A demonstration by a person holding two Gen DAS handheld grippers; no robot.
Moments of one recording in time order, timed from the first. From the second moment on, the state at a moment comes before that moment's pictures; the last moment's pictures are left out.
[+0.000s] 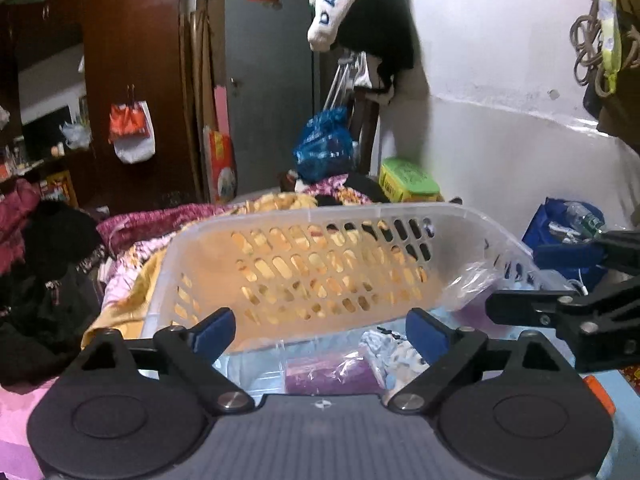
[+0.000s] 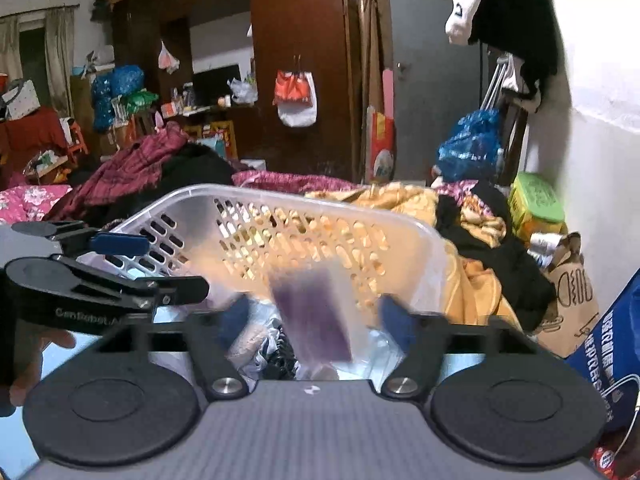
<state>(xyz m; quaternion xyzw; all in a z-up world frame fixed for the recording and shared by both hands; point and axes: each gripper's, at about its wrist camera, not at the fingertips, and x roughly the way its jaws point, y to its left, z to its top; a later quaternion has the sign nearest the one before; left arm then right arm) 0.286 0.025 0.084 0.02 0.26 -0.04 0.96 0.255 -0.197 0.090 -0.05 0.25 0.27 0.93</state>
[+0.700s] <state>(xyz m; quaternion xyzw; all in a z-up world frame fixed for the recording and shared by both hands) 0.187 0.056 0.014 0.00 0.25 -0.03 0.97 0.162 -0.287 0.020 0.04 0.17 0.28 0.94</state>
